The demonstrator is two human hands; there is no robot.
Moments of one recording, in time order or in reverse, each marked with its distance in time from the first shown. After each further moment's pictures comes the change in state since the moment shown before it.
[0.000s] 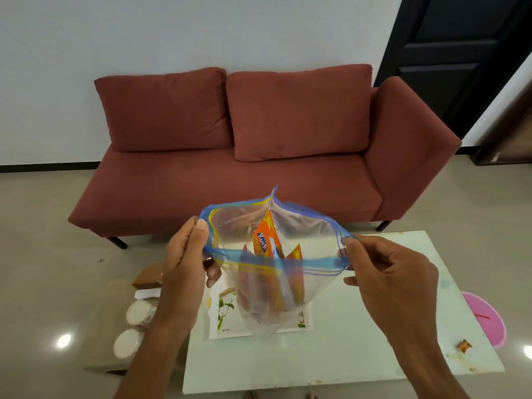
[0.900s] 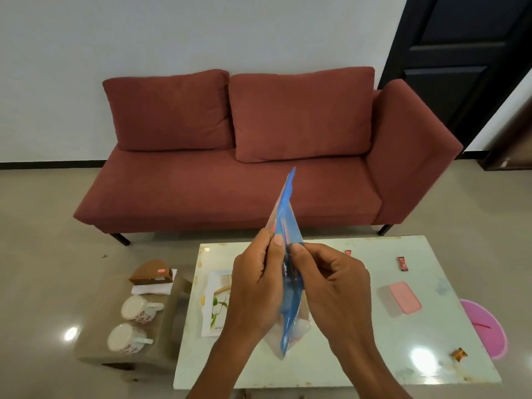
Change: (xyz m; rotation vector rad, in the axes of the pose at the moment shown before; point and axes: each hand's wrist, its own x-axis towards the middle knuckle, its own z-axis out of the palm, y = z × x) left_hand -0.057 0.012 0.107 0.255 -0.141 -0.037; right_hand -0.009 -0.001 0.013 0.234 -0.203 -0.019
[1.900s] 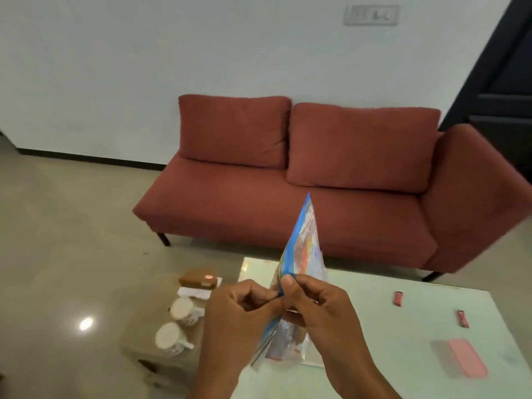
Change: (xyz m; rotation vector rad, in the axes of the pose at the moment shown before) left_hand -0.020 -0.058 -0.168 -0.030 0.166 -0.114; right_hand -0.041 -0.024 0.135 0.294 -0.453 0.379
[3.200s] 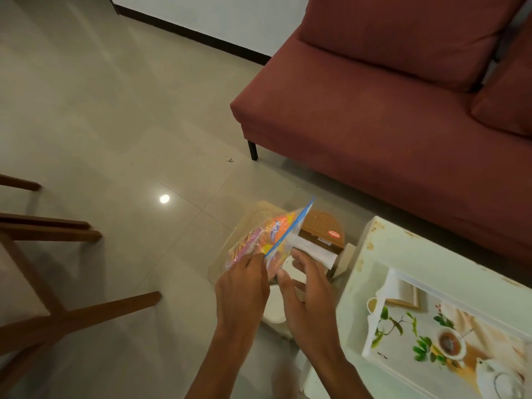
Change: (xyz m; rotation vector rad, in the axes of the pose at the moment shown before) left_hand 0.151 -0.380 -0.230 1.068 0.275 -0.082; right_hand 0.190 0.302 0.319 -0.451 -0.187 -0.034
